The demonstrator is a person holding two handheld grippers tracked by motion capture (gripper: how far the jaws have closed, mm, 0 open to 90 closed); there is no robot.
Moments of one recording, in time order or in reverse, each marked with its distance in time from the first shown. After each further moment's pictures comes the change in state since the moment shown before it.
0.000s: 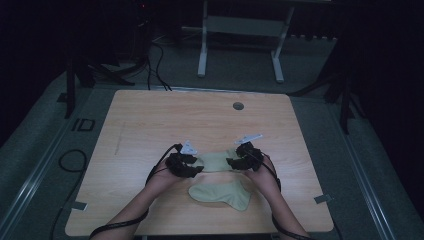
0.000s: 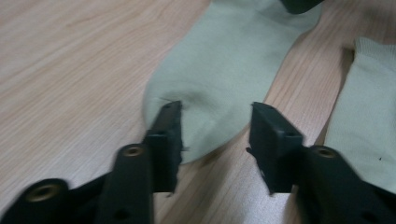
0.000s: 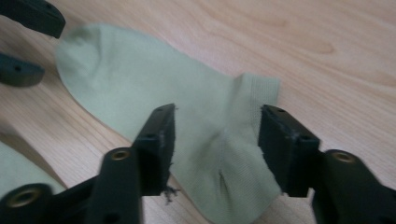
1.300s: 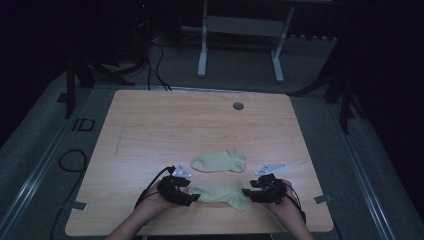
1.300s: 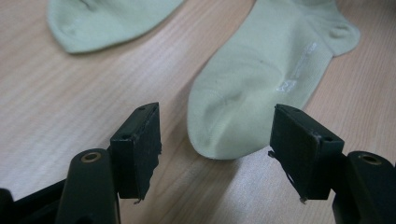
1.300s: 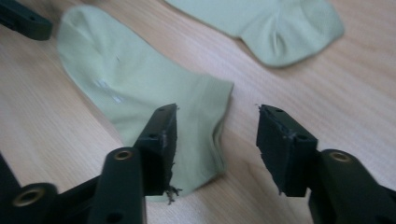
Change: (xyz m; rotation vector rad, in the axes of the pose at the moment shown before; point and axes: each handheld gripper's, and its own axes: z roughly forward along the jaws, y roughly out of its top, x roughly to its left) left arm -0.047 -0.043 -0.031 0.066 -0.104 -0.062; right arm 0.020 -0.084 -0.067 0.019 0.122 0.023
